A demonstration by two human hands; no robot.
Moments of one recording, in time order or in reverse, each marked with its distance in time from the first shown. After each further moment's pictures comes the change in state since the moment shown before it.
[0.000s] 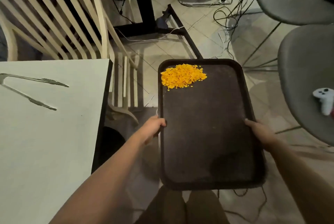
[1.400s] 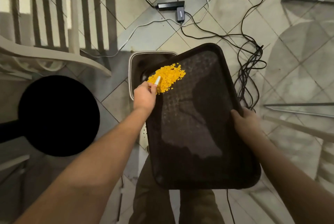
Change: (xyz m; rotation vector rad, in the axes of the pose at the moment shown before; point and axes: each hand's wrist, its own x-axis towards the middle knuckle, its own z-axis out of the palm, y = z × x) left_hand 0.261 -0.163 0.078 0.424 0.486 0.124; right_hand 0.177 0.149 0.100 -0.518 0.048 -0.057
